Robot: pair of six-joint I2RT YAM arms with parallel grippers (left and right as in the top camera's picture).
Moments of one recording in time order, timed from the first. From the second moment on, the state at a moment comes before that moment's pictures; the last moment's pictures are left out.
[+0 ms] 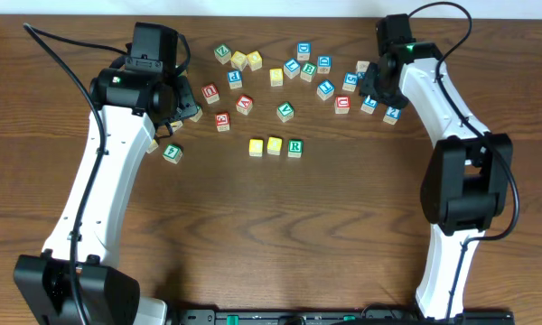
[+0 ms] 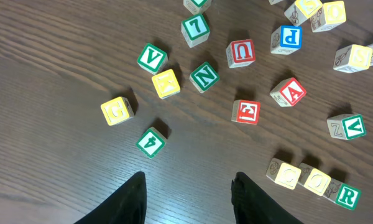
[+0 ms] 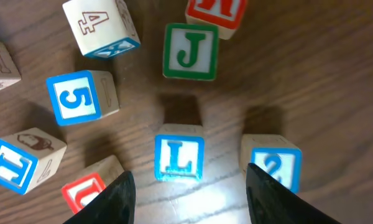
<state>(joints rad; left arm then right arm) -0.14 1.63 1.57 -1.05 -0.14 -0.43 0.13 2.21 1.84 -0.87 0.10 0.52</state>
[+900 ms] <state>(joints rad) -0.14 1.63 1.57 -1.05 -0.14 -0.43 0.13 2.30 1.84 -0.82 0.08 0.48</state>
